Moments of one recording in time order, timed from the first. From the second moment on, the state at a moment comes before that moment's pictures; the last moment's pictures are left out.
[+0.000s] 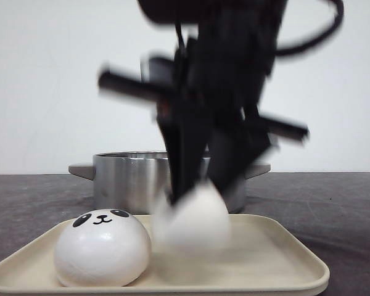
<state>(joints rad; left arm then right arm) -0.51 0.90 1.51 -0.88 0.00 -0.25 0.97 1.58 1.16 -0.76 -0.09 0.63</state>
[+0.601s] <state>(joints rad) -0.51 0.91 1.51 -0.88 0.00 -0.25 0.70 1.63 1.65 -0.77 -0.01 0.38</state>
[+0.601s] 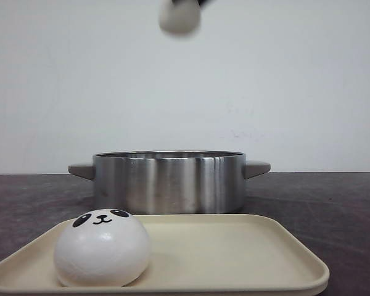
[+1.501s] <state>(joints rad) -0.53 0.96 1.51 -0.93 0.00 -0.23 0.59 1.97 1.65 -0.85 -0.11 0.36</state>
